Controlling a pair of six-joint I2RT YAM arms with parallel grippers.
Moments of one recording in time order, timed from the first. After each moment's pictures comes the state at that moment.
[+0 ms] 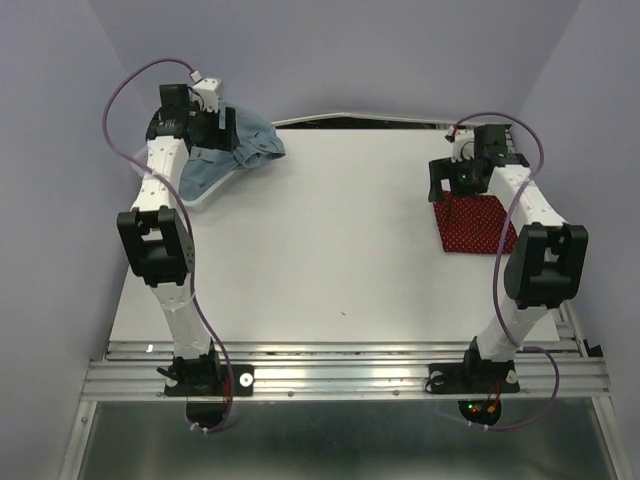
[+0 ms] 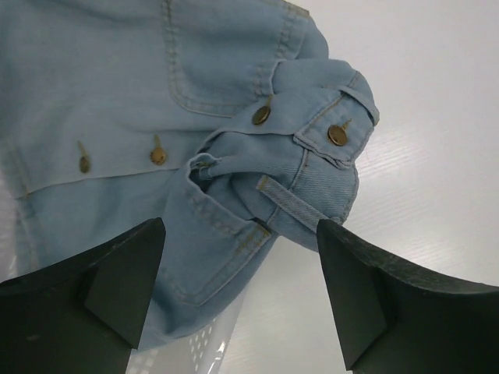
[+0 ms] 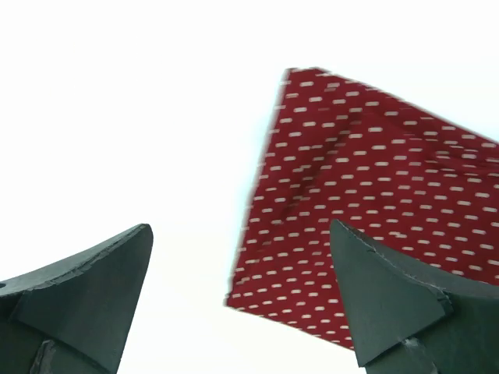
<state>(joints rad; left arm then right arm) 0.06 1.99 1.97 -0.59 0.35 0.16 -0.05 1.79 1.50 -0.67 -0.25 -0.21</state>
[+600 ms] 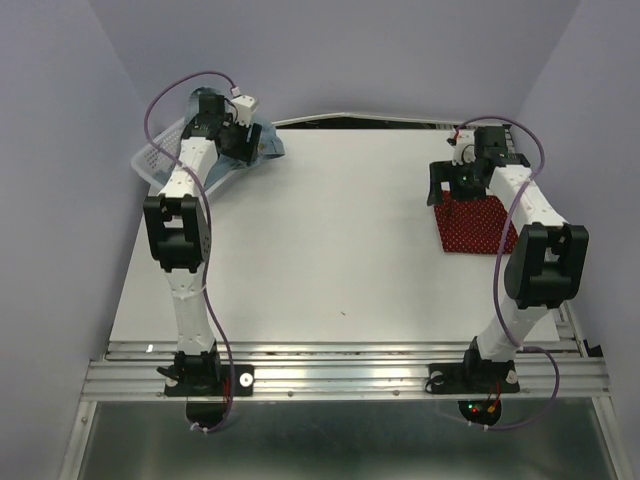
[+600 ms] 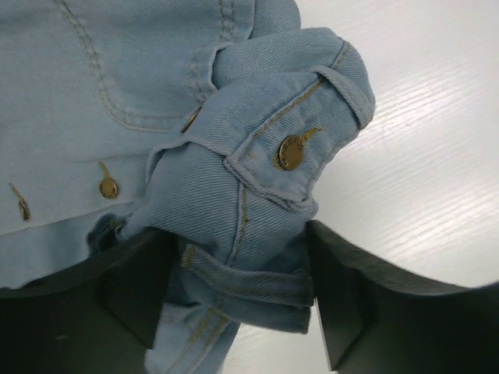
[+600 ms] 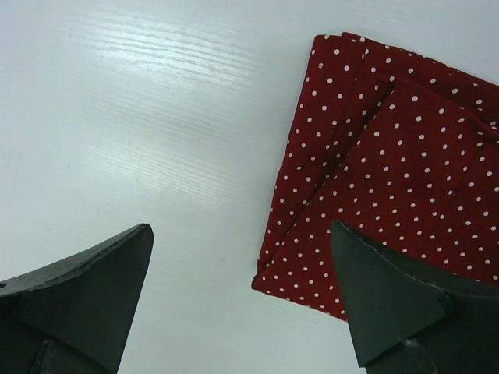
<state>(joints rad) -0.04 2.17 2.02 -0.58 0.29 0.29 -0.04 1.78 1.50 -0.73 -0.30 -0.15</state>
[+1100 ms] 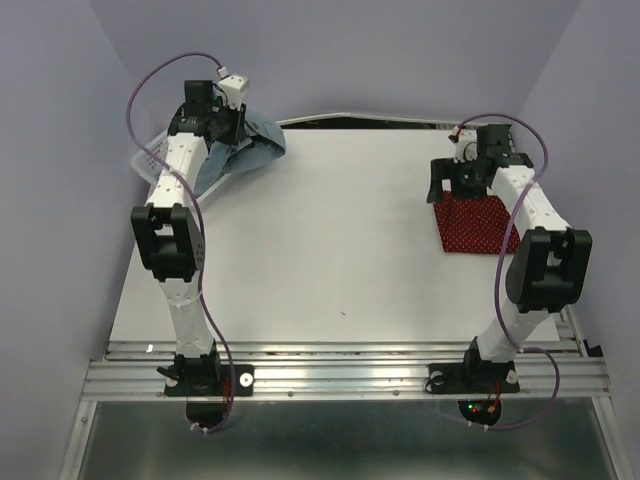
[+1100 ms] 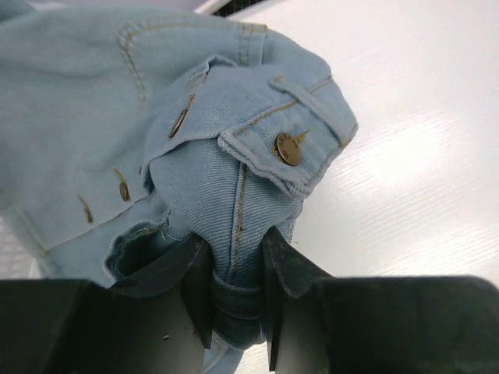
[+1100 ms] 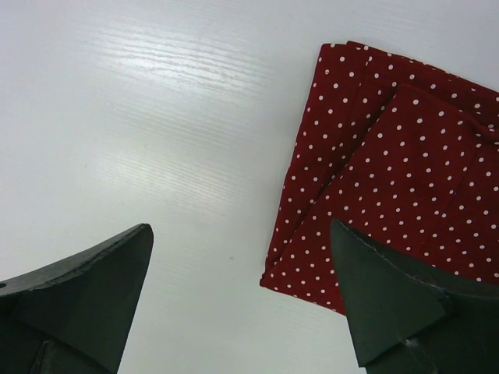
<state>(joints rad) -0.04 2.09 2.02 -0.56 0.30 0.25 -0.04 1.76 1.50 -0.73 -0.32 -0.13</state>
